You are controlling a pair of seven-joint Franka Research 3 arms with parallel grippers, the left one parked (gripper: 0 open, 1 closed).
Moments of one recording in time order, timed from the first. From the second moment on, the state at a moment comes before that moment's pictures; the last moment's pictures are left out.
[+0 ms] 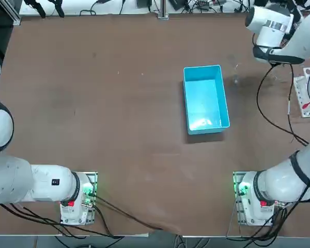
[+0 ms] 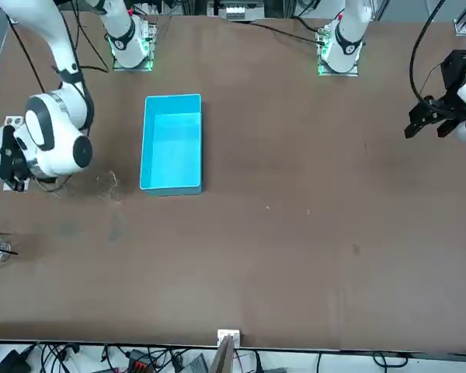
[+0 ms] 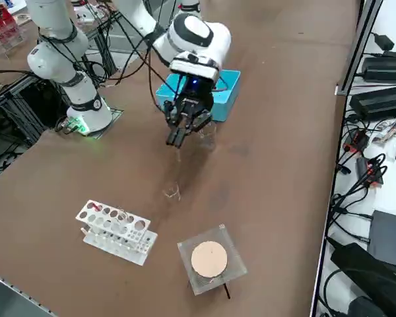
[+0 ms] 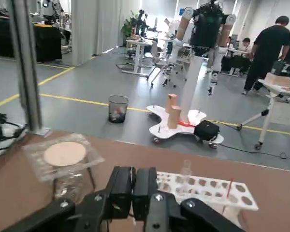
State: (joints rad) arm 0.12 0.31 -0.05 -1.94 -1.28 1.76 2.13
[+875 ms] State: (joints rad) arm 0.43 0.50 -0.05 -1.65 -1.02 1.48 2.17
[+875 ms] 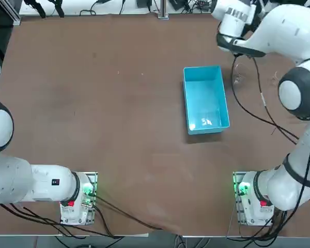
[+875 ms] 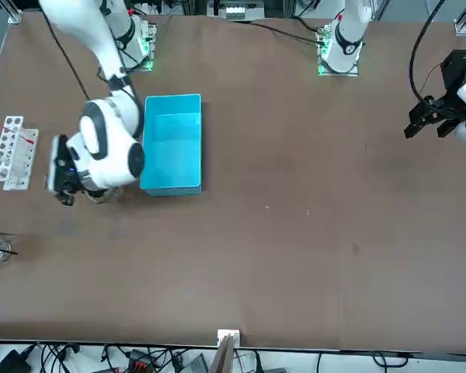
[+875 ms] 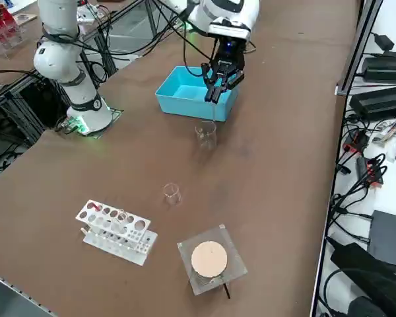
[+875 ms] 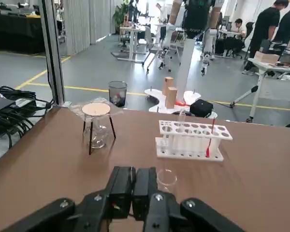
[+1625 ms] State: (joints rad) arm 0.46 0.58 -0.07 -1.63 -0.89 1.42 2.28
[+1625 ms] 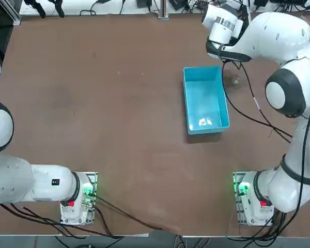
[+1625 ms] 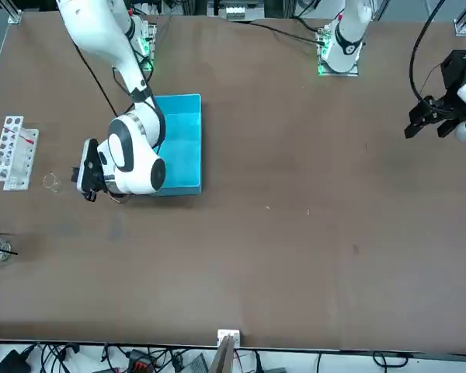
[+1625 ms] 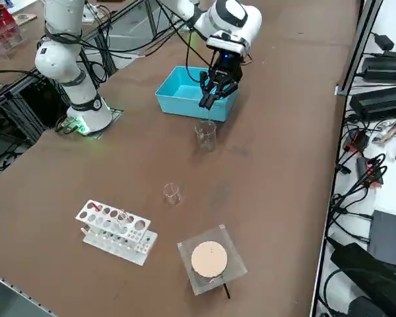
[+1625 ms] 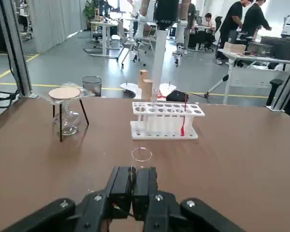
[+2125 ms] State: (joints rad) arm 0.45 0.65 -0.07 -1.63 -0.87 1.42 2.39
